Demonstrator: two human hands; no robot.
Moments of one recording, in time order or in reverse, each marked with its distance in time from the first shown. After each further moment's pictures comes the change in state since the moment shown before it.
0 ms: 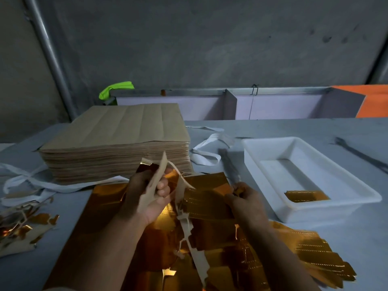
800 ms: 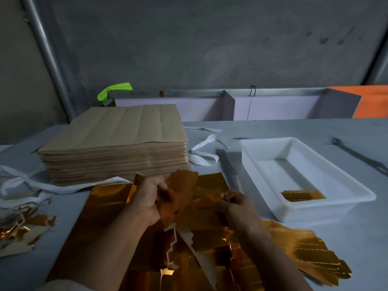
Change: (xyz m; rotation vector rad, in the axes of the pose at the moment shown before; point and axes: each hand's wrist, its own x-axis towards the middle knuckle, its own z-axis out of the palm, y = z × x) left_hand 0.003 -0.005 0.012 0.274 0.139 -0.109; right_hand -0.019 -0.006 0.005 0.183 -0.184 0.060
